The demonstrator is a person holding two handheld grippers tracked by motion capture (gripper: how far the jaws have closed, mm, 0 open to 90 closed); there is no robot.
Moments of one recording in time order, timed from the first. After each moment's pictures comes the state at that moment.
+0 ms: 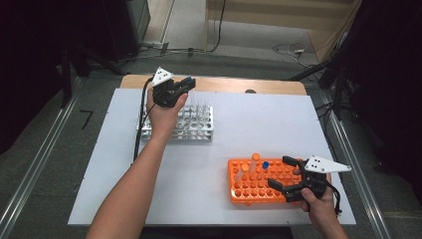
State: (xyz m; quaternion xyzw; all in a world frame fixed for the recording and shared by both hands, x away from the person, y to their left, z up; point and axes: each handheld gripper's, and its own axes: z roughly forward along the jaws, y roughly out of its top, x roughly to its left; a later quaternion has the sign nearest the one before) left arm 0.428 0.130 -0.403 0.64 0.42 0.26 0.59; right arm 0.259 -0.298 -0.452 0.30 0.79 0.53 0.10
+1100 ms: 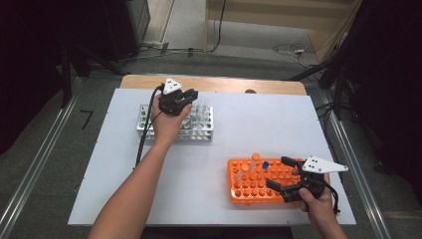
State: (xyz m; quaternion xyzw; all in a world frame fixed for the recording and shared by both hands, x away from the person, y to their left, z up) left arm 0.426 0.118 -0.429 0.69 0.43 0.26 0.52; right arm 0.259 -0.295 -0.455 0.30 0.79 0.52 0.10
